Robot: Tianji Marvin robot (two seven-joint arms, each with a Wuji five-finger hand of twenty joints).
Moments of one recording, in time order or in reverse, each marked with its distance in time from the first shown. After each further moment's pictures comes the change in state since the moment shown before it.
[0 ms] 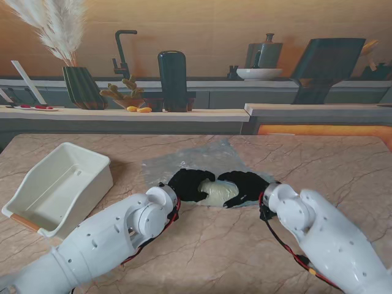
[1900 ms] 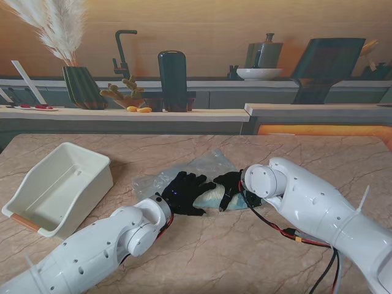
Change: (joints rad) left arm 0.090 0.108 -0.006 -0.176 0.377 -0.009 -0.043; right arm 0.458 -0.012 -0.534 0.198 0.303 0.314 0.323; left_hand 0.013 0.142 -0.459 0.046 -0.118 -0.020 -0.354 -0.178 -0.224 0.007 -0.136 -0.117 -0.123 -0.058 -0.134 -0.128 -0.103 -0.011 -0.393 -0.048; right_hand 0.092 -0.183 0.079 -0.118 0.038 0.104 0.314 0.159 0.304 0.052 0.371 0.364 0.145 0.043 0.574 0.334 0.078 -0.011 0.381 -0.008
